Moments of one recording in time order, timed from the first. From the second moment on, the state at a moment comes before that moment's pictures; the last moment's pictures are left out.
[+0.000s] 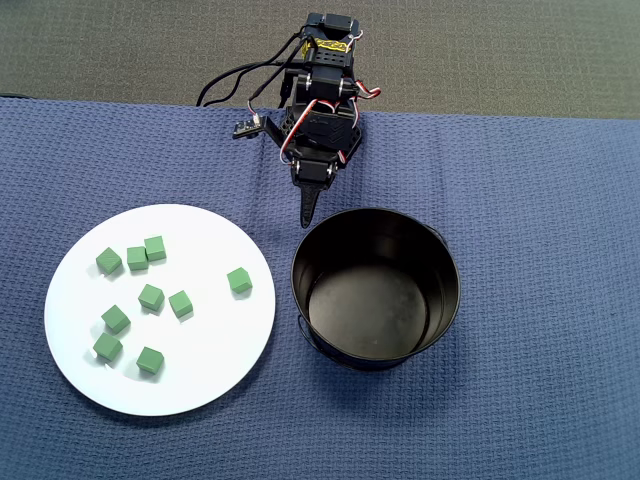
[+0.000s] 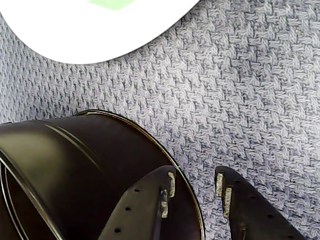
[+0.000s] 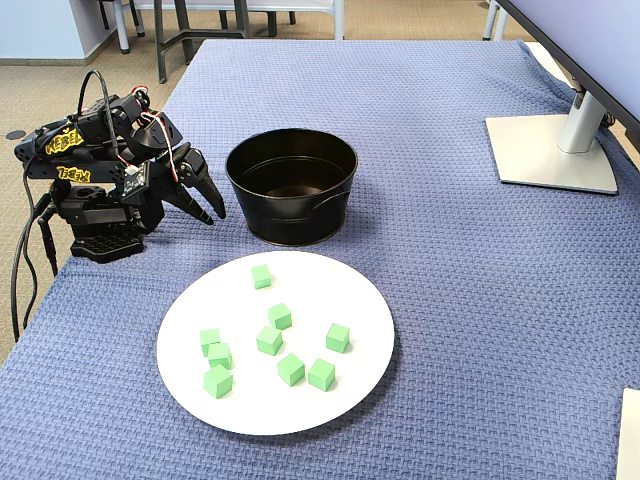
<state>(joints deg) 6.5 182.0 165.1 74.0 -8.3</state>
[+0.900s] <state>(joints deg) 14.9 149.1 133.0 76.3 -25.1</state>
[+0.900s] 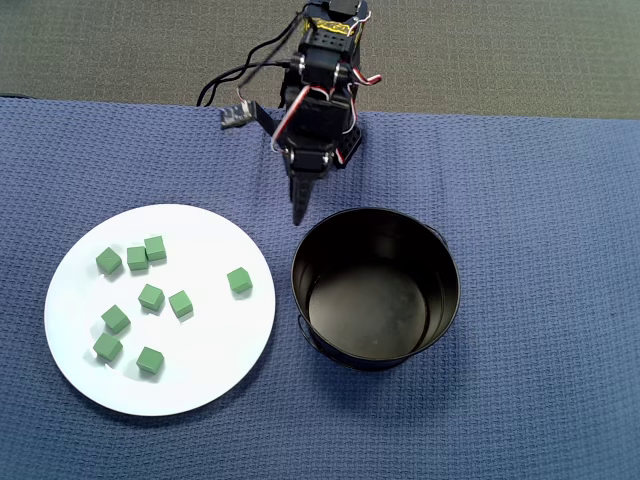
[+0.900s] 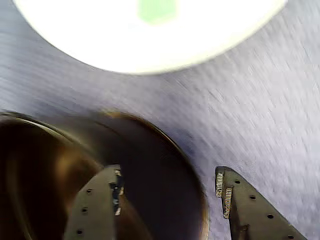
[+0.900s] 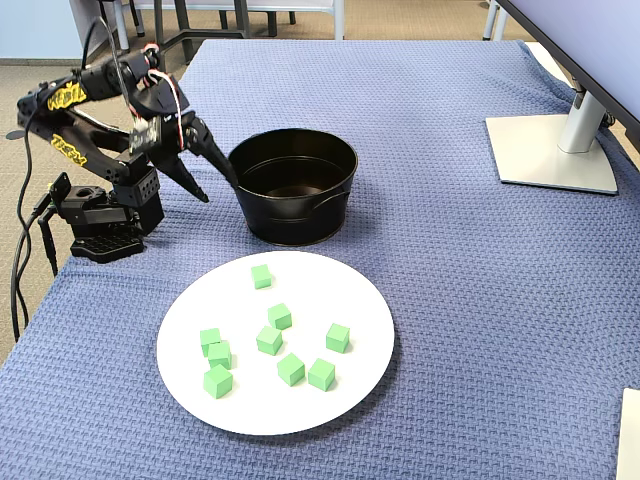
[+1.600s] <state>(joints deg) 32.3 97.9 104.3 59.0 -66.7</state>
